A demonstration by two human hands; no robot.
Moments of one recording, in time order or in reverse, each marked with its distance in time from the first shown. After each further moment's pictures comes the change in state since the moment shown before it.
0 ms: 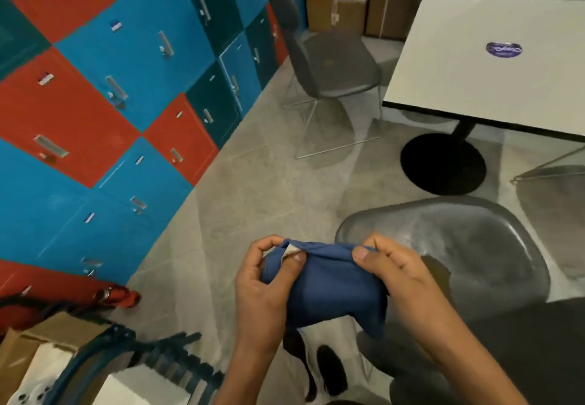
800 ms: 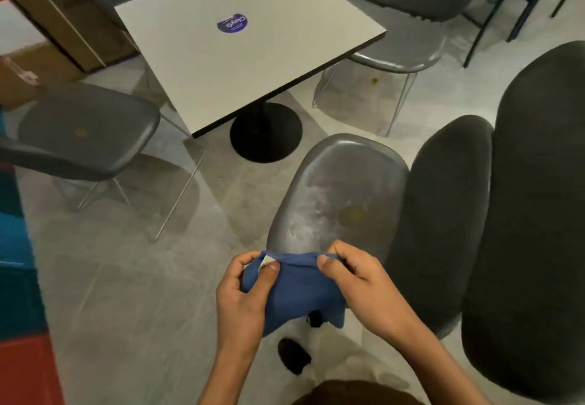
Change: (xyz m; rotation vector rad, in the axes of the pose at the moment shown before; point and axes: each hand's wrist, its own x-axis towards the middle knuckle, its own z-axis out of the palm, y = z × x) left_hand 0.233 -0.034 0.109 0.242 -0.933 -0.085; right_hand 0.119 0.036 0.019 -0.026 0.882 0.145
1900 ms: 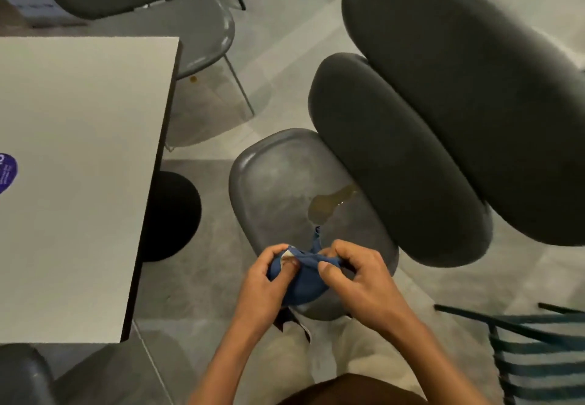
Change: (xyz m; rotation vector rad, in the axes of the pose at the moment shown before) left_hand 0.305 0.040 0.085 0.574 -1.228 0.089; right_hand 0.172 -0.023 0.064 0.193 0.928 0.177
